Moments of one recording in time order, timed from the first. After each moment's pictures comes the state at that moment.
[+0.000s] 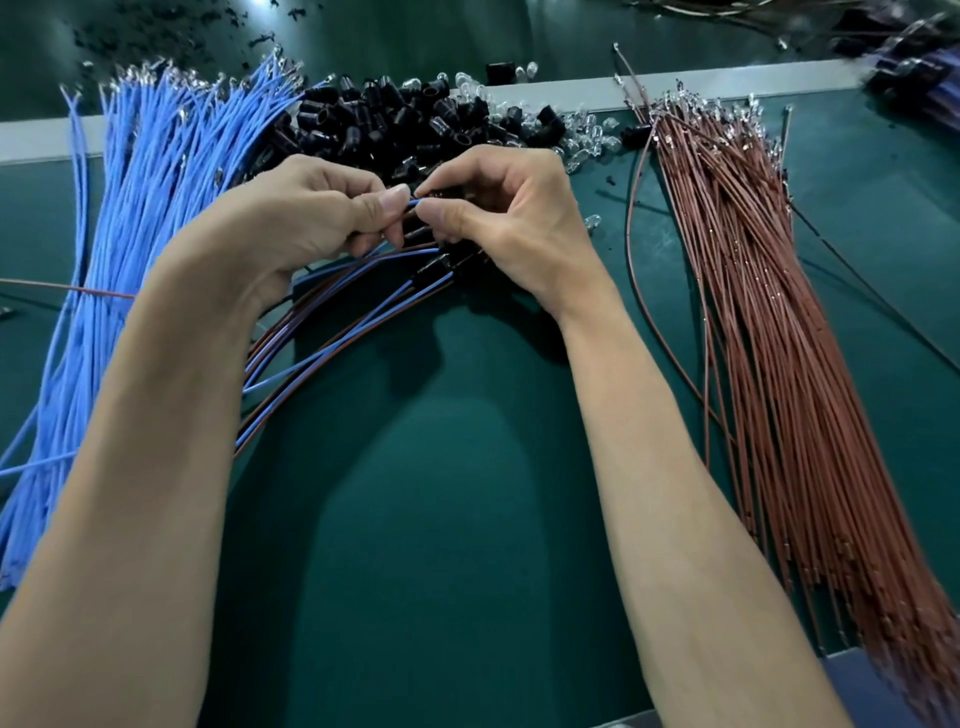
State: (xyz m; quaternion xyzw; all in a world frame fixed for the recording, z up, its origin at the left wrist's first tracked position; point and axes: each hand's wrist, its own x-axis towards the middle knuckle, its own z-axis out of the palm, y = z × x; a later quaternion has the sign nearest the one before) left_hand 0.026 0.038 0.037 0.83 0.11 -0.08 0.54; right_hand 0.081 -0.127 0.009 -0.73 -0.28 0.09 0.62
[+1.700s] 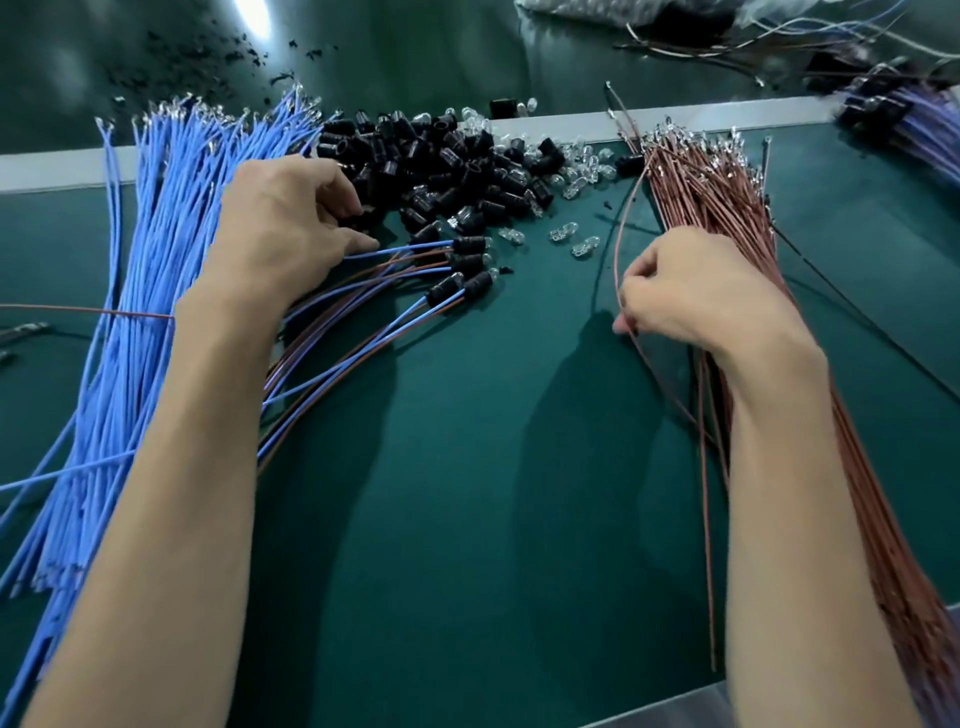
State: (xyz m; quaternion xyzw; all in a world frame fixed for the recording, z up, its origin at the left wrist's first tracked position) left_hand 0.030 0.062 0.024 0.94 0.13 0.12 0.28; right_hand 0.059 -0.207 0.062 -0.97 -0.01 0.16 0.17
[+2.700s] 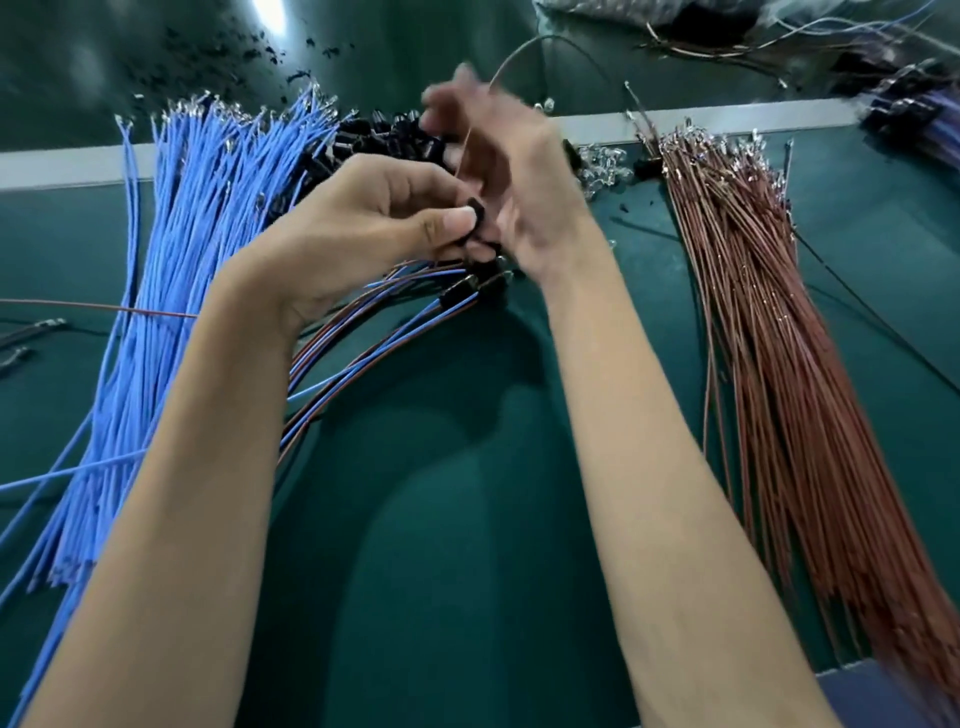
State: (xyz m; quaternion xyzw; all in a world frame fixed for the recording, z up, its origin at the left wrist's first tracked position) left_hand 0.013 0.023 0.056 0.76 -0.05 -0.07 0.65; right_hand 0.099 -0.094 0.040 -0.57 -0.12 0.19 0.79
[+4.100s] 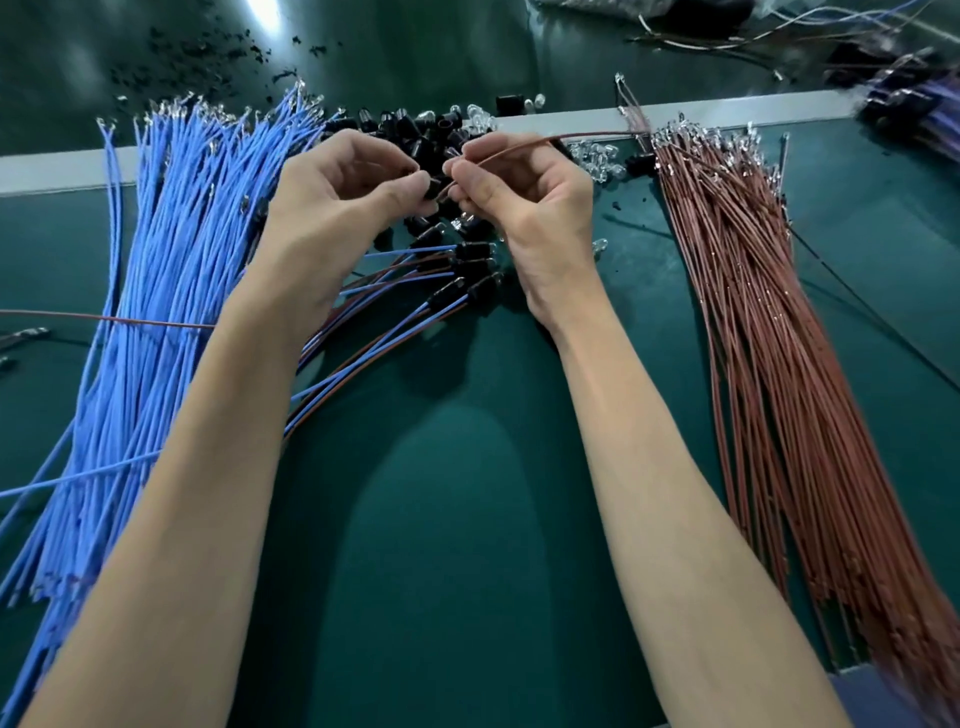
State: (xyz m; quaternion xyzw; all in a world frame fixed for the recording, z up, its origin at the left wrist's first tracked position) left_hand 0.026 0.029 0.031 0.73 0.09 0.12 0.67; right_hand 0.085 -0.110 0.008 -0.58 -0.15 0.06 0.80
